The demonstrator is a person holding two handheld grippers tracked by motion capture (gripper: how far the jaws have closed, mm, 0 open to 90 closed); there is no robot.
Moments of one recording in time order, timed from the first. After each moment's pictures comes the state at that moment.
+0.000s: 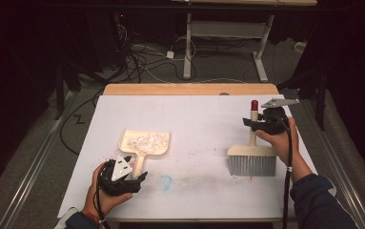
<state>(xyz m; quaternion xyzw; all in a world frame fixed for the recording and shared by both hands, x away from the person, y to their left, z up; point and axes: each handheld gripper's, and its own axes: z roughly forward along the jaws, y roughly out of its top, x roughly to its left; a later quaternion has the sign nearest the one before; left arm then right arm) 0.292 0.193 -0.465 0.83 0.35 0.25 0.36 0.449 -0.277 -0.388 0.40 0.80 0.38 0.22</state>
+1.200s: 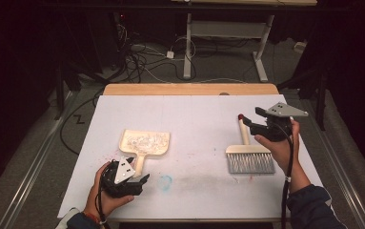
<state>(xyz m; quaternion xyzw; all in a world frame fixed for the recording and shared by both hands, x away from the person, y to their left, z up) 0.289 0.188 -0.467 0.84 0.33 0.25 0.35 0.409 -0.266 -0.375 0.36 0.75 0.45 0.31</state>
